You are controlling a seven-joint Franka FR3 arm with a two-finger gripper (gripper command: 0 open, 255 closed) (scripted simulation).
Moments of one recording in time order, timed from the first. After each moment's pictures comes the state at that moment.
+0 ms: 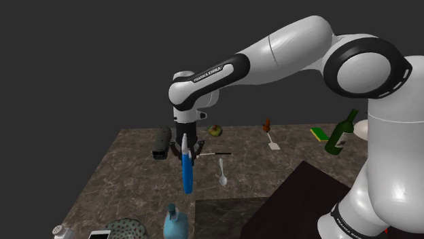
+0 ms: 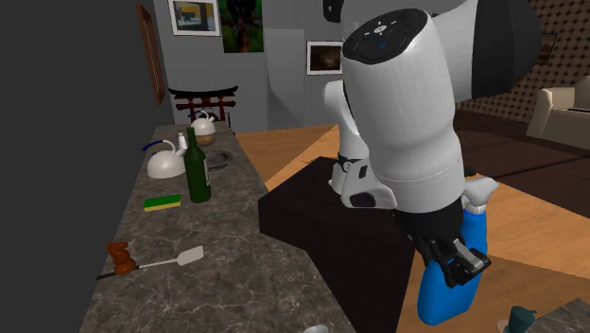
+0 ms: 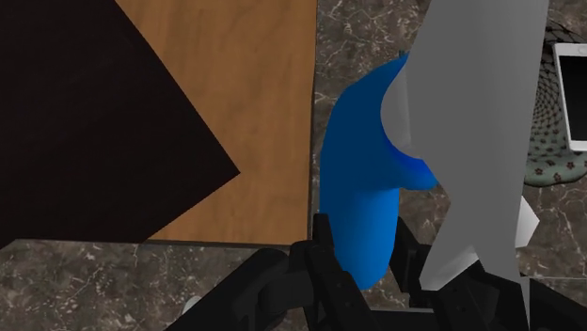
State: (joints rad) arm 0.21 0.41 0.19 -1.77 0.35 1.92 0.90
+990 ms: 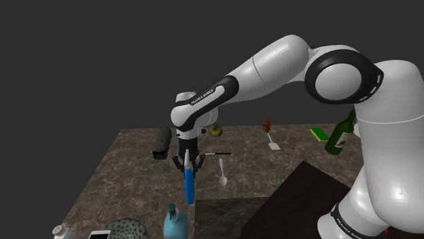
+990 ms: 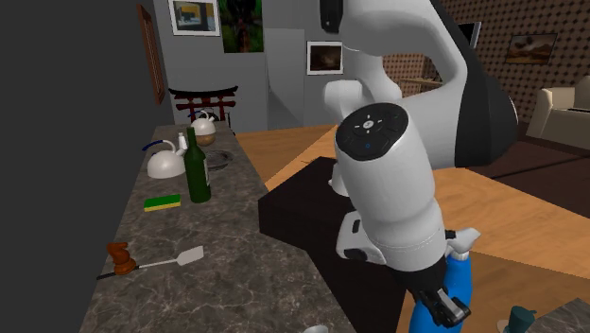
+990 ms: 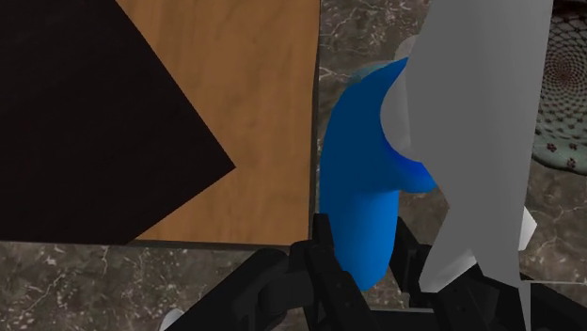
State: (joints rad) arm 0.22 0.52 0.18 -1.82 0.36 2.06 0.85
